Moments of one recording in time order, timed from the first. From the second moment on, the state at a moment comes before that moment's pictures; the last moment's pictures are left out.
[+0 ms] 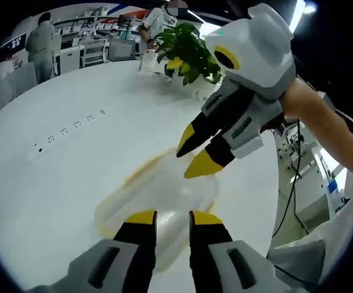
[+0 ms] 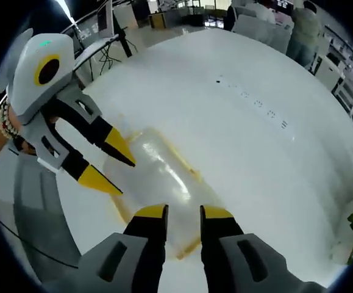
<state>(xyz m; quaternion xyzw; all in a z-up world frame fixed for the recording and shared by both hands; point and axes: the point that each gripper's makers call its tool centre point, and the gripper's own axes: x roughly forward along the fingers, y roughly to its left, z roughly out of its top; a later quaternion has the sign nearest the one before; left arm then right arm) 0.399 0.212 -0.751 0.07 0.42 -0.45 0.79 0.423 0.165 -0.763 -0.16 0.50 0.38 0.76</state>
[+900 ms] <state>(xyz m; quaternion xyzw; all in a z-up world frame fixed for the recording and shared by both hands) 0.380 0.199 -0.769 0.06 0.42 -0.48 0.77 0.441 0.205 -0.767 -0.17 0.46 0.42 0.76</state>
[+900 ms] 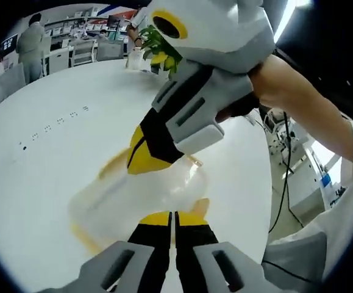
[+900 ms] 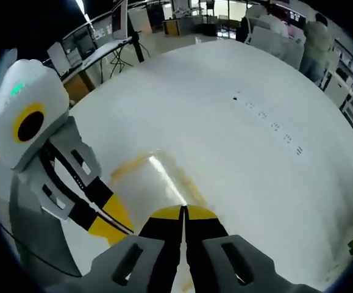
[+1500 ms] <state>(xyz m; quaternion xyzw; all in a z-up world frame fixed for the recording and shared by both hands) 0.372 0.200 -0.767 0.06 0.41 -0.49 0.76 0.475 0.206 -0.777 -0.17 0.44 0.39 0.79</state>
